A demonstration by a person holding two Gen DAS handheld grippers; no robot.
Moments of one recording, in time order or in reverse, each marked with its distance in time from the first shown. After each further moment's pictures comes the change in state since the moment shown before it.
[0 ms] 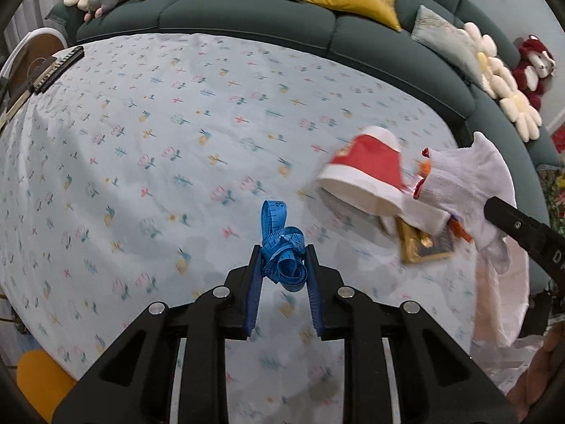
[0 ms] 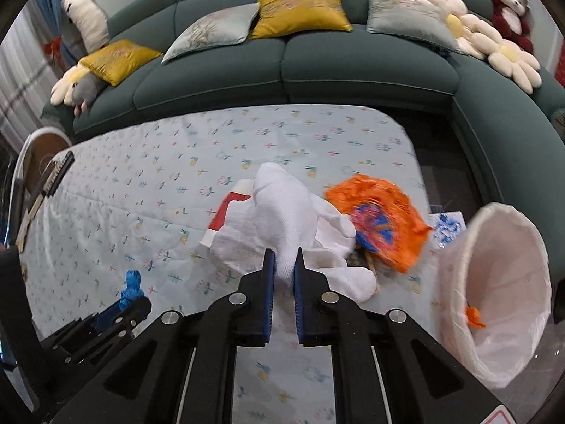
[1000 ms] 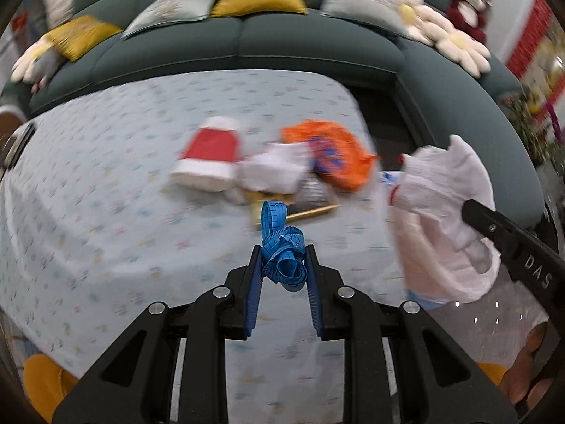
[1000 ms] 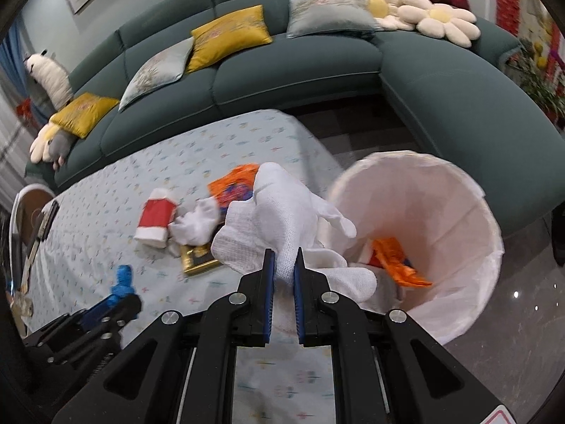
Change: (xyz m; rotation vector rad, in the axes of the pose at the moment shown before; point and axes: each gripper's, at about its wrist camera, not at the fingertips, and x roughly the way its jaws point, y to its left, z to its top) left arm -0.030 -0.170 -0.048 0.298 -0.014 -0.045; right arm -0.060 -0.150 -0.055 0.216 -0.067 -0.044
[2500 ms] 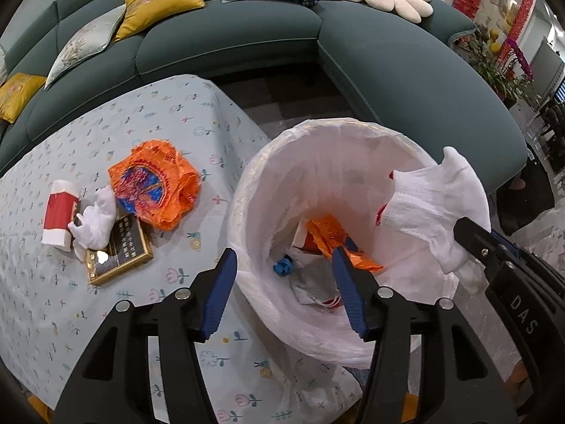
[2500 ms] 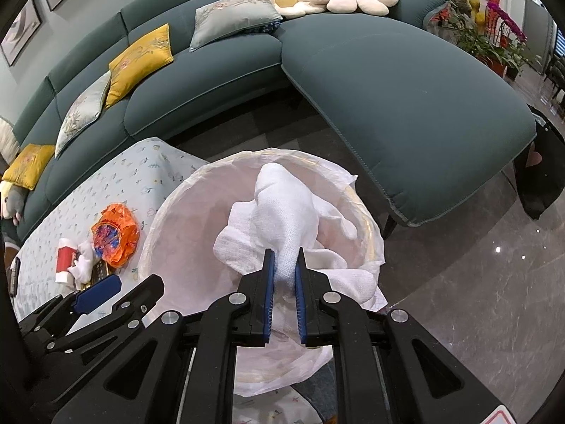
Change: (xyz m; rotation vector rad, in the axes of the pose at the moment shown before) left arm 0.070 -0.168 0.022 0.207 0.049 -0.064; right arm 0.018 -0.156 0.010 0.175 0.006 -0.135
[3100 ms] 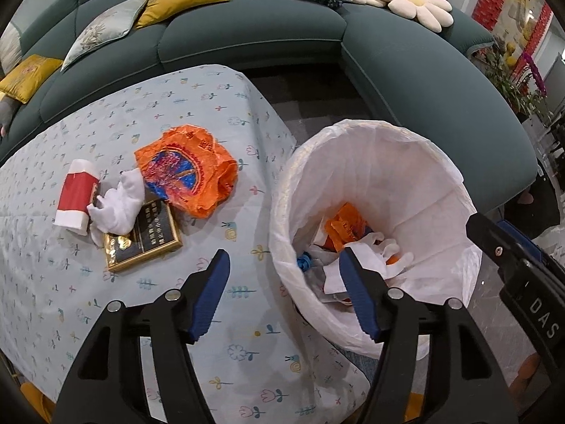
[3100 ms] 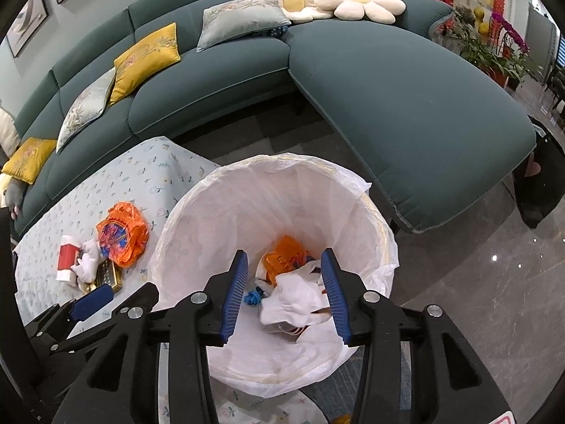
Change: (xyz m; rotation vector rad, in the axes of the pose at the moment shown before) left arm -0.005 0.030 -0.007 -0.067 0.000 0.032; right arm -0.008 0.022 0.000 -0.032 -0.018 -0.015
